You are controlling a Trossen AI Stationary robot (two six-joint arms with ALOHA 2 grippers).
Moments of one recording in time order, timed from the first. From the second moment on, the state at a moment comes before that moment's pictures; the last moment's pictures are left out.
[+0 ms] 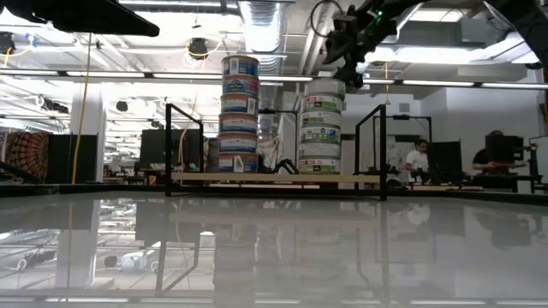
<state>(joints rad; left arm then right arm) -0.70 0.93 0.50 0.14 -1.08 0.15 -0.88 1.94 2.15 -1.33 -0.75 -0.16</state>
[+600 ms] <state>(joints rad) -0.70 0.93 0.50 0.19 -1.12 0.24 -0.70 1.89 2.05 -1.51 -0.20 -0.30</state>
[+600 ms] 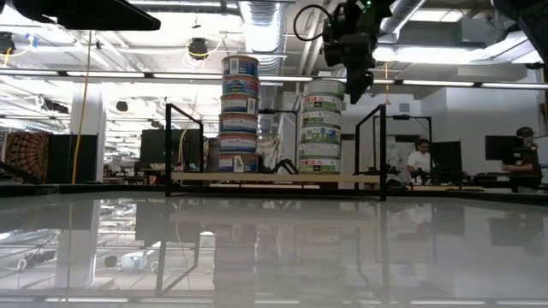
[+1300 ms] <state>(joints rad) -0.71 0.93 0.50 0.20 -1.21 0.25 -0.65 1.78 2.04 -1.49 -0.13 -0.24</state>
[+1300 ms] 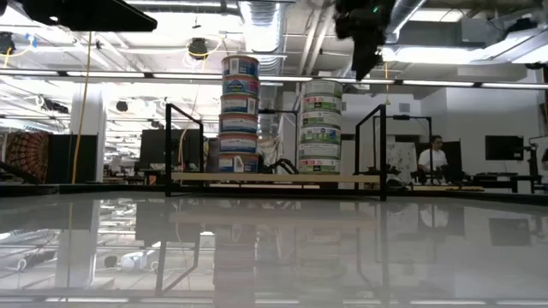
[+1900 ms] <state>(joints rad) -0.70 0.72 0.50 0.26 -0.90 0.34 -0.32 1.07 1.23 -0.66 -0.01 0.08</state>
